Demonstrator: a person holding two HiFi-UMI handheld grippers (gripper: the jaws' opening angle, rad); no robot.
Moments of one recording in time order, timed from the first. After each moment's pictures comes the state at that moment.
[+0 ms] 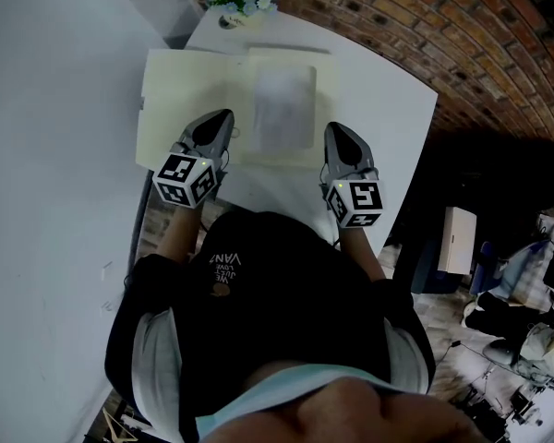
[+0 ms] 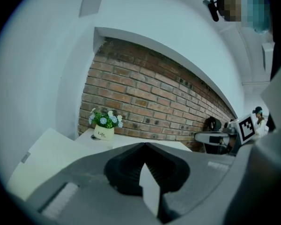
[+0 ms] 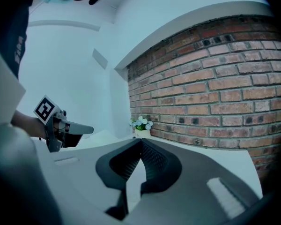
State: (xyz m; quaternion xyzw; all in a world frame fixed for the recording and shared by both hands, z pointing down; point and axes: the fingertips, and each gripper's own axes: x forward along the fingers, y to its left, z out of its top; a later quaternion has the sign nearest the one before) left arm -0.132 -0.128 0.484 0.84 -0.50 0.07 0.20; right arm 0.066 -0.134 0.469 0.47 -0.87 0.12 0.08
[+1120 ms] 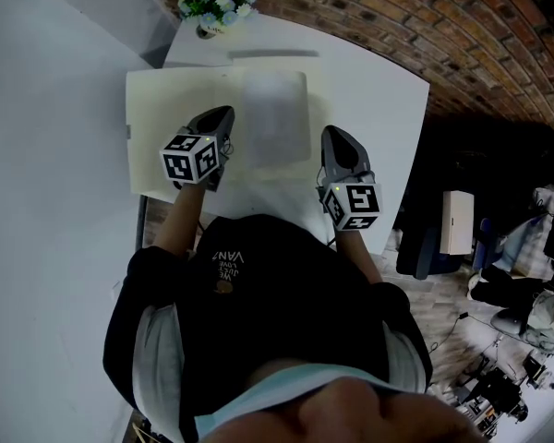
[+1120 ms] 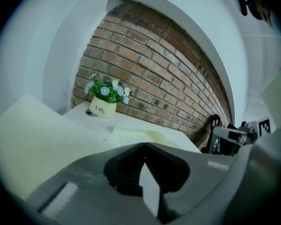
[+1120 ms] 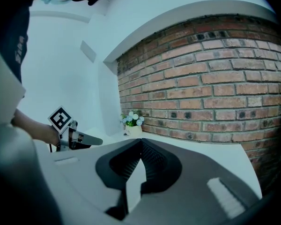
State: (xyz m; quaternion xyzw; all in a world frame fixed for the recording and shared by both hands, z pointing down) left arm -0.131 -0.198 0.570 0.82 -0.45 0.12 0.32; right arm 0.068 -0.159 0.487 0.52 -0.84 0.14 0.10
